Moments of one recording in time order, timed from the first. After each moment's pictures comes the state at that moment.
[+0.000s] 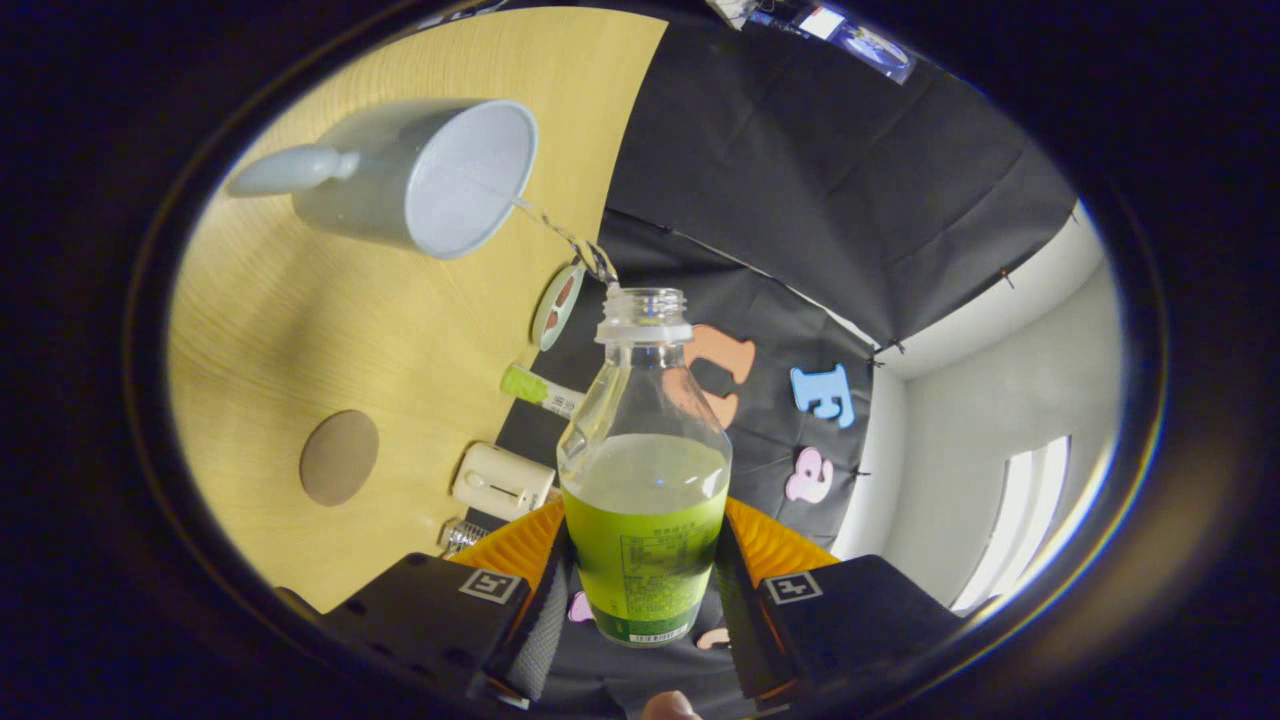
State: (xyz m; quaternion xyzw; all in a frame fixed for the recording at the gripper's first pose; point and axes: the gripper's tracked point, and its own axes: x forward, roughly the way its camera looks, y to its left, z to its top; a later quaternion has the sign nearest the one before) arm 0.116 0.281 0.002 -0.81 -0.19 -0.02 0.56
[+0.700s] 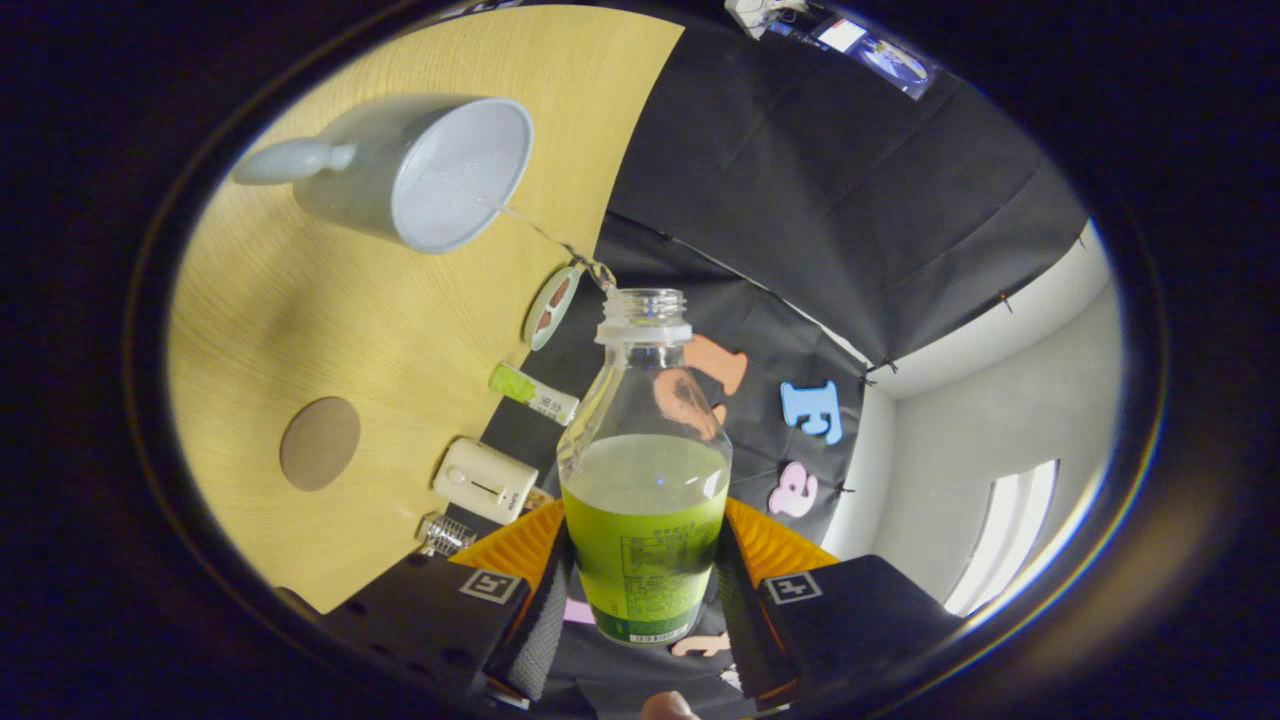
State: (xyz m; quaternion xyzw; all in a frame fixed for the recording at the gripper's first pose) arm 0.118 0.291 0.015 -0.82 -0.21 -0.02 0.53
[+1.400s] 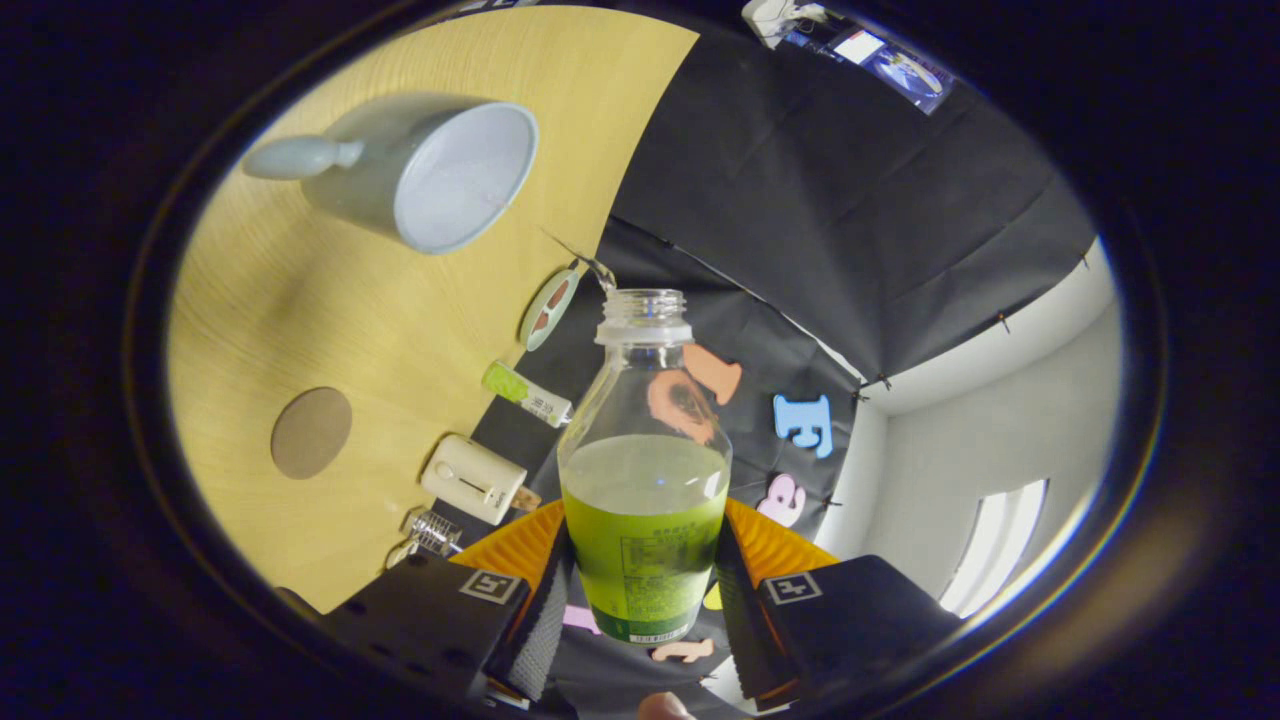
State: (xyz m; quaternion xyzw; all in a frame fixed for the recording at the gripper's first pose) arm 0.112 0.296 0.019 -0.83 -0.22 -0.03 0.51
